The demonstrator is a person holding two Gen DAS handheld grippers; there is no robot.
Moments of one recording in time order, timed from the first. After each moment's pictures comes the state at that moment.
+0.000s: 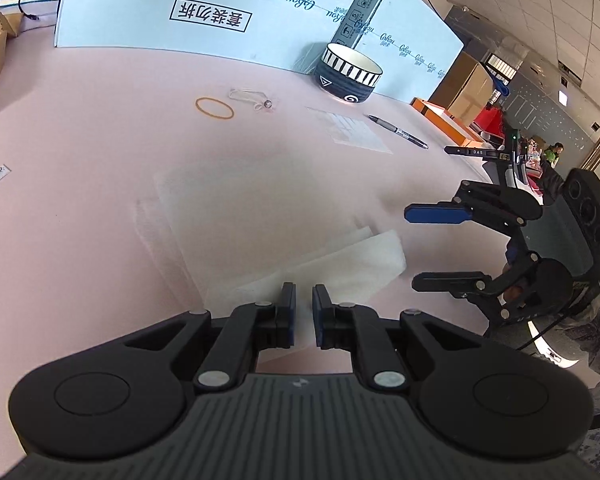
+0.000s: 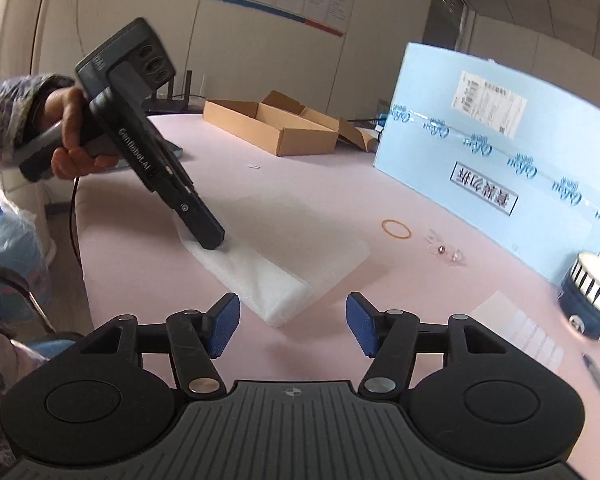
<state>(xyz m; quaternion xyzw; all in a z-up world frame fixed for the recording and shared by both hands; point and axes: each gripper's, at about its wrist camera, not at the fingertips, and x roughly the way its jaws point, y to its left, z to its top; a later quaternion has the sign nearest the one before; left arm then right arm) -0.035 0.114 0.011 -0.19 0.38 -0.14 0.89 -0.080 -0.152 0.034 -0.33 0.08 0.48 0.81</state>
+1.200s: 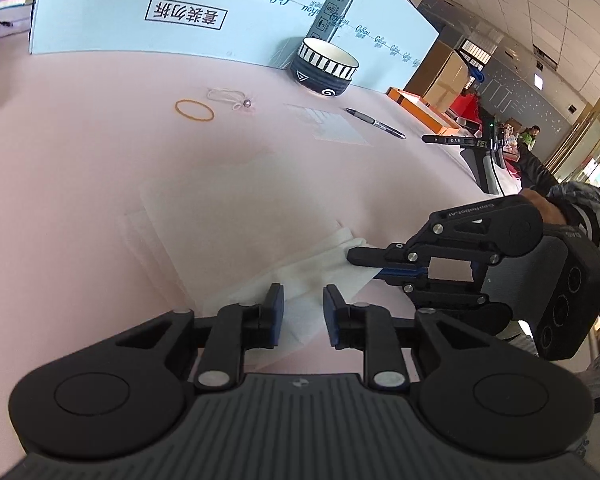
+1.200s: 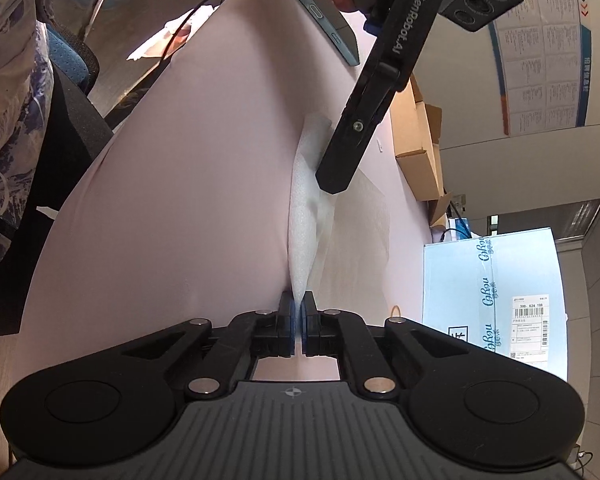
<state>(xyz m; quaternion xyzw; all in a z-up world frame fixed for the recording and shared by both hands) -0.056 0.100 0.032 -0.12 0.35 -0.16 0.92 -0.094 -0.103 -0.012 -0.64 -0.03 0.49 0.59</state>
